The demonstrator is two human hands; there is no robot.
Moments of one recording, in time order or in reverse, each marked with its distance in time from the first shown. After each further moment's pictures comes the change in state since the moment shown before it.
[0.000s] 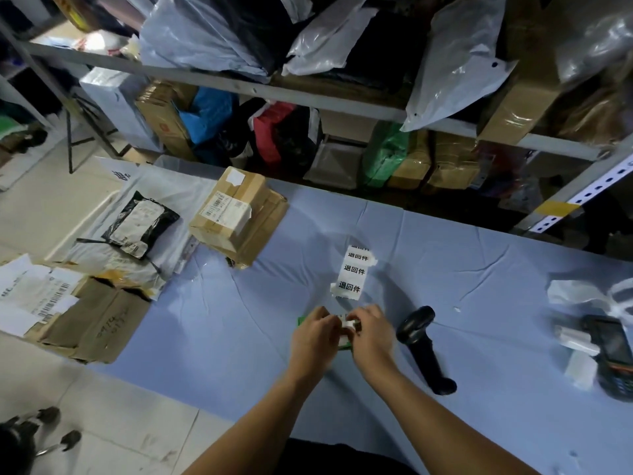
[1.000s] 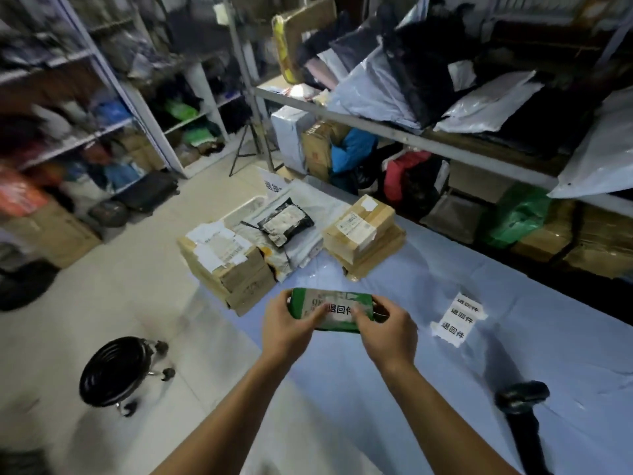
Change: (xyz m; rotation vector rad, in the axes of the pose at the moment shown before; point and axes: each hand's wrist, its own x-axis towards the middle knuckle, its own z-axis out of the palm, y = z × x) left_hand -0.095 -0.060 -0.187 -0.421 0.613 -0.534; right_hand -0.081 -0.150 0.021 0.341 -0.046 -0.283
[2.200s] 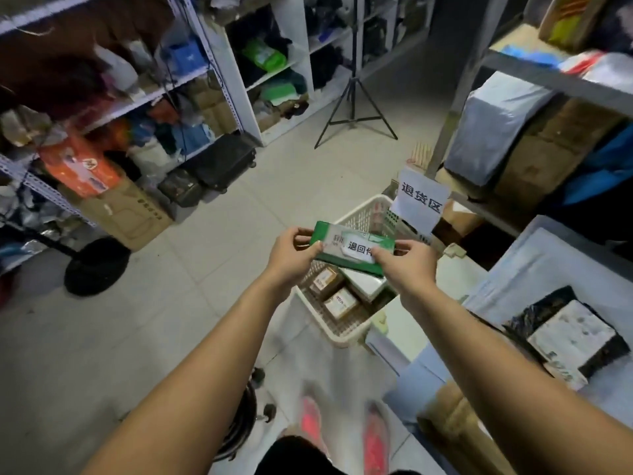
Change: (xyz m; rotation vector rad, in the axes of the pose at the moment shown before) left_hand 0.600 -0.190 -0.384 -0.197 -0.124 -0.235; right_hand 0.219 -0.316 0.621 0.088 -0.225 0.173
